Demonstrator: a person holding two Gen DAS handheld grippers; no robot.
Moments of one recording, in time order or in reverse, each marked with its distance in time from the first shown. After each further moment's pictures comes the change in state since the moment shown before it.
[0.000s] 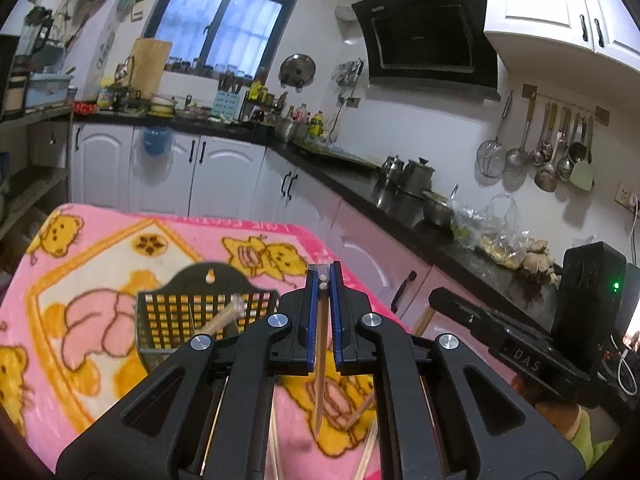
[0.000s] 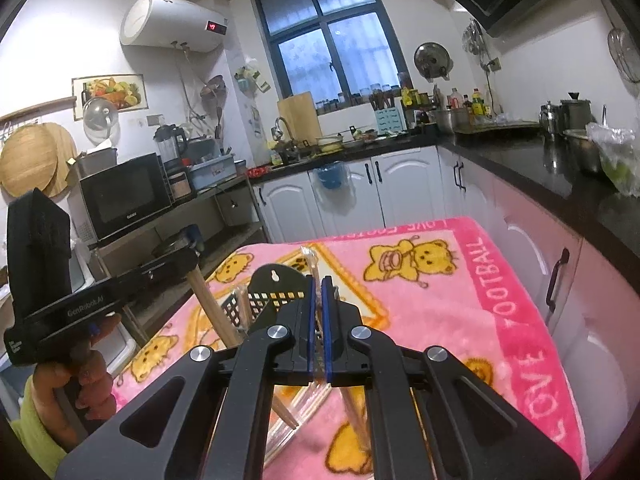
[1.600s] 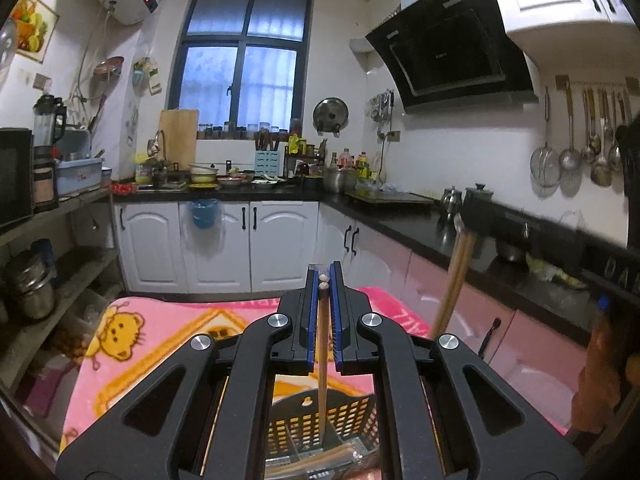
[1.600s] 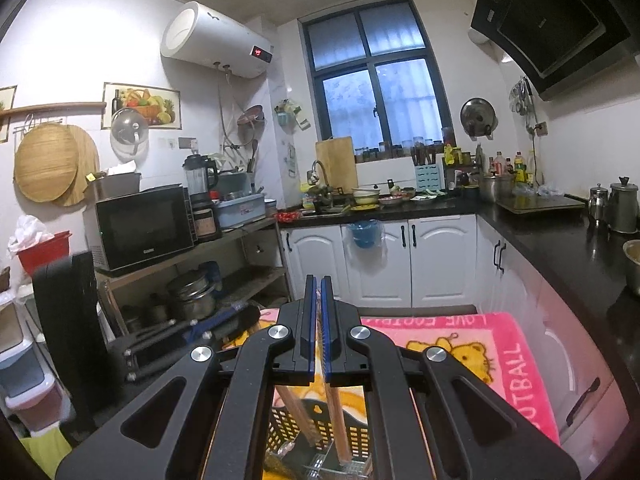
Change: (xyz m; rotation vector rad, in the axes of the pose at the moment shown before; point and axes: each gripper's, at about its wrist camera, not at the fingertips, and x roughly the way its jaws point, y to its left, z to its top) left arm 0.031 0.031 0.073 0.183 -0.137 0.228; right arm 0.068 0.061 0.118 -0.121 -0.130 0.076
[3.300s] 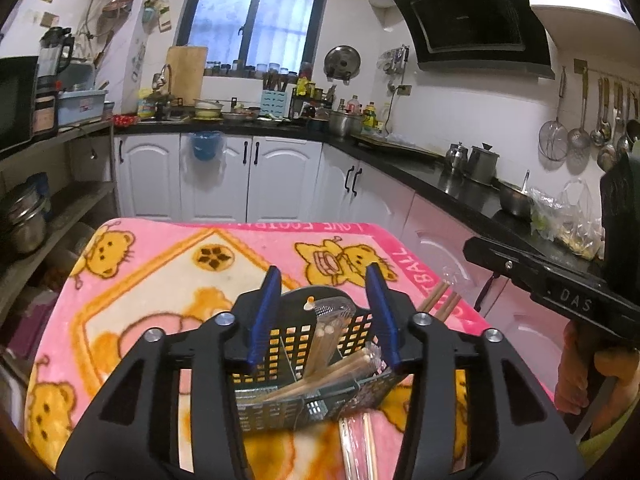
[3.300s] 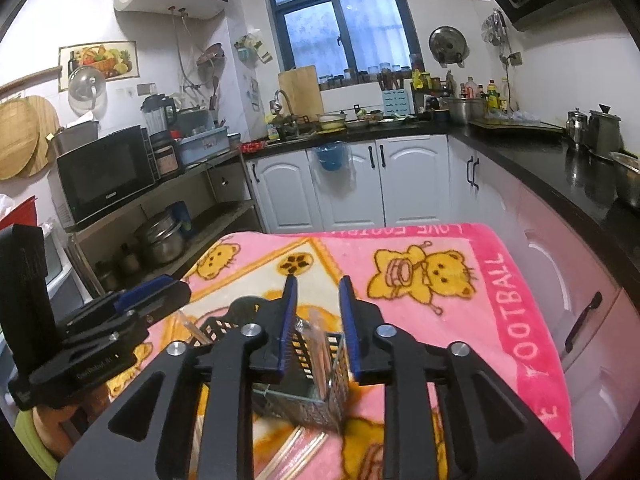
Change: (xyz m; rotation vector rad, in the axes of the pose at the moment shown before) left arm 0.007 0.021 -0.066 -0.113 0.186 -0.023; right arm 0.016 -0.041 -0.090 0.075 0.238 -0.104
